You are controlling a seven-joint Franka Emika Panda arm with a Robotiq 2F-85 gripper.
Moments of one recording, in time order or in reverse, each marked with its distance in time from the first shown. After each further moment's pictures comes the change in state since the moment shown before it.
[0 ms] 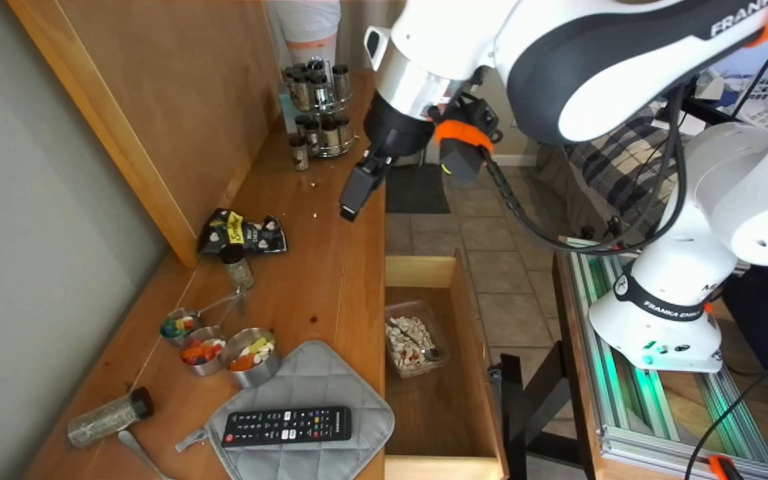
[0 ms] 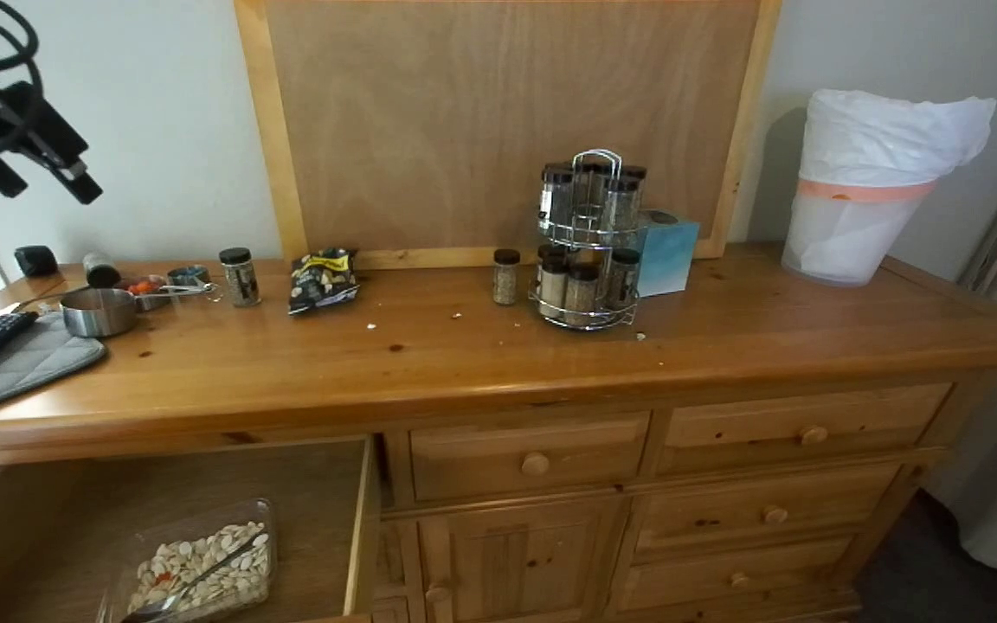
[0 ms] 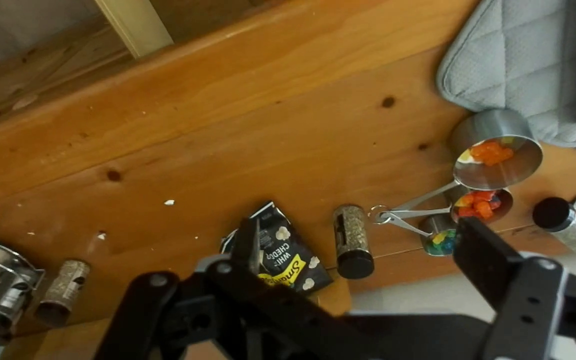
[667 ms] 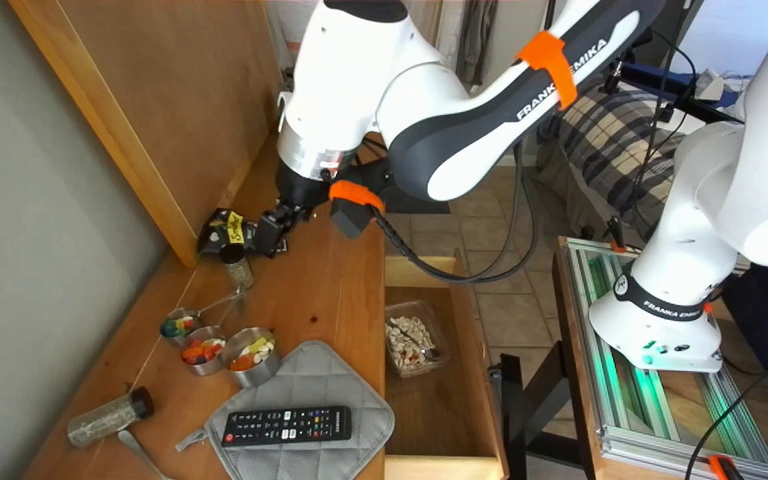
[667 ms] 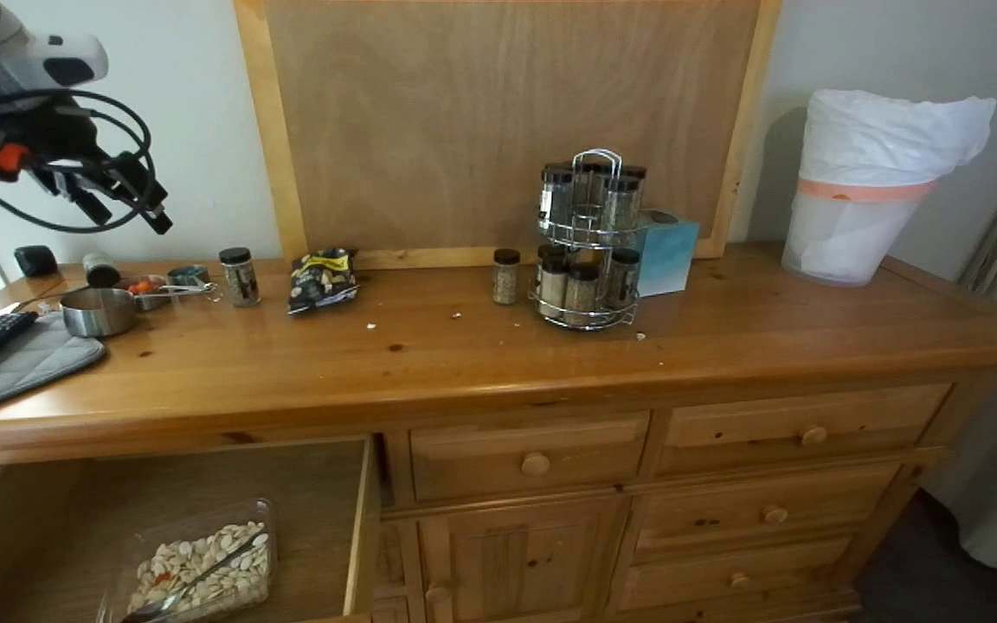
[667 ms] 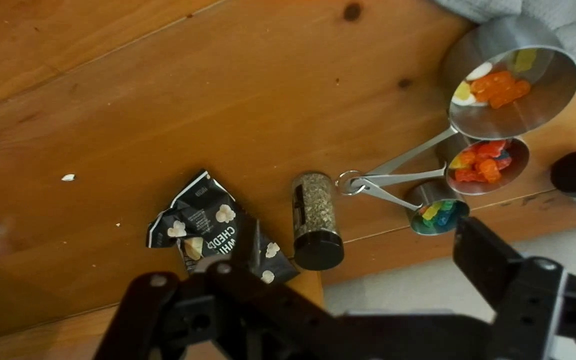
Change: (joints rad) arm 0.118 0.426 -0.125 0.267 -0.267 0.165 0.236
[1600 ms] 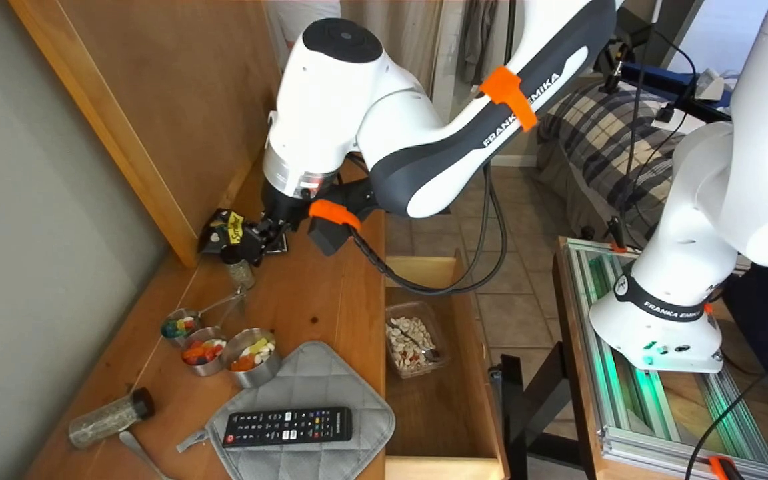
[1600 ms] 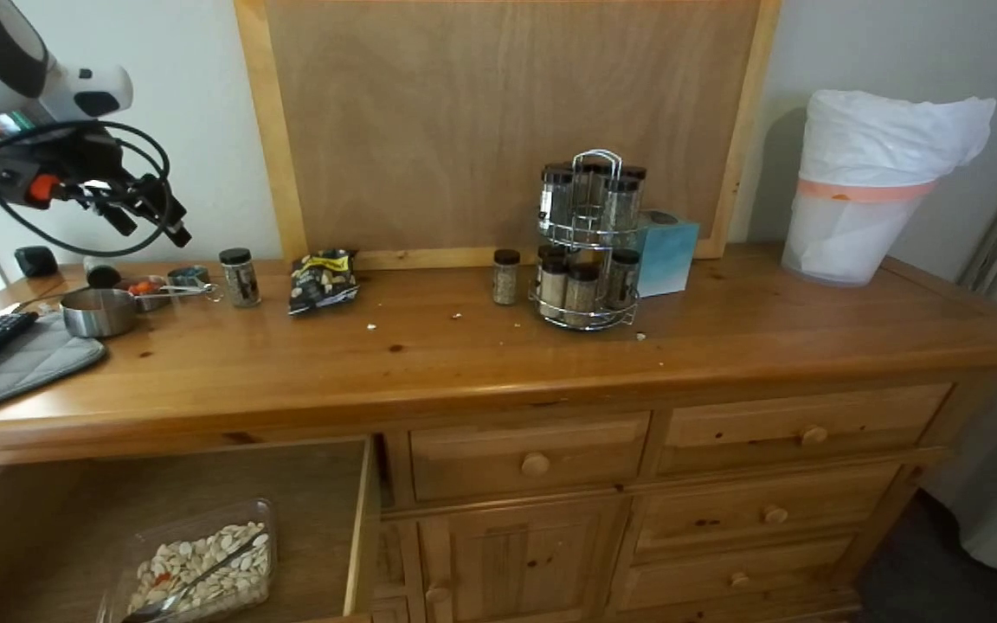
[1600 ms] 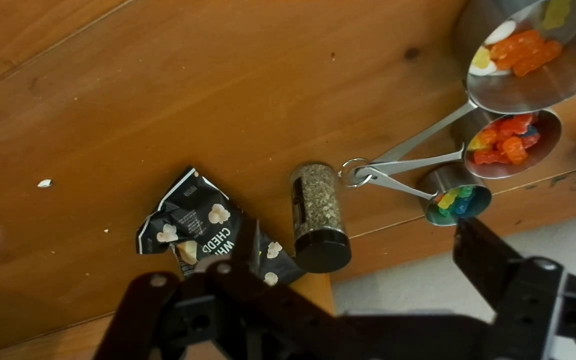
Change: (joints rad) arm 0.019 0.101 -0.031 0.066 -0.102 0.042 0.131
